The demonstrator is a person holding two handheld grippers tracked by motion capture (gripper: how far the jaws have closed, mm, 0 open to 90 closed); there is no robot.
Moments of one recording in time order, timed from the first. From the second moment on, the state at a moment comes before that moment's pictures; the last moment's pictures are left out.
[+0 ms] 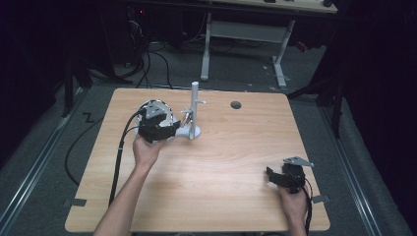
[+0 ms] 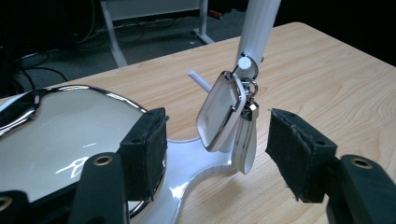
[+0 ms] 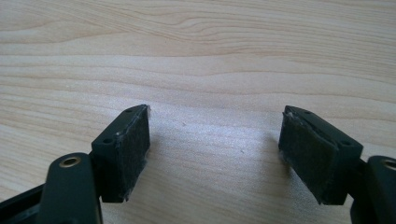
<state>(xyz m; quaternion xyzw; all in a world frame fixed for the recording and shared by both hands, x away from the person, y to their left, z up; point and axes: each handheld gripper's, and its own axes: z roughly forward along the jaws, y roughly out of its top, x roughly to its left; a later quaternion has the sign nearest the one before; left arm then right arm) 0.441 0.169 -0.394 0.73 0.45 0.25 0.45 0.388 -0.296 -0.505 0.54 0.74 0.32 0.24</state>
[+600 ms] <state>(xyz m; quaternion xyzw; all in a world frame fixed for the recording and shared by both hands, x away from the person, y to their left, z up) 0.420 0.194 -0.388 0.71 0.46 0.24 0.47 0.388 -0.296 -0.505 0.54 0.74 0.32 0.24</state>
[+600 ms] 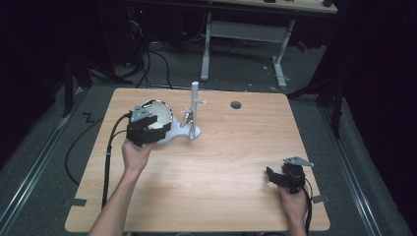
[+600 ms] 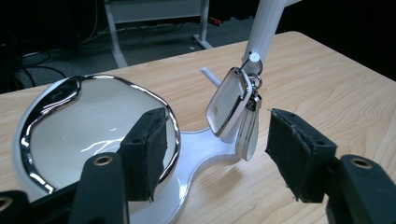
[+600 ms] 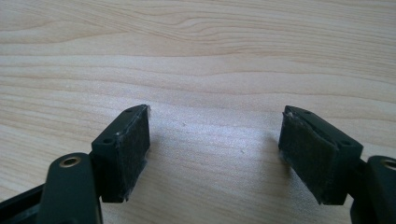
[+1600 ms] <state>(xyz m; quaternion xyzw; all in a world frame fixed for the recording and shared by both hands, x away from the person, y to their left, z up) 0.384 0.232 -0.387 0.69 0.48 0.25 0.48 0.388 -0.296 -0.505 0.54 0.74 0.32 0.24</state>
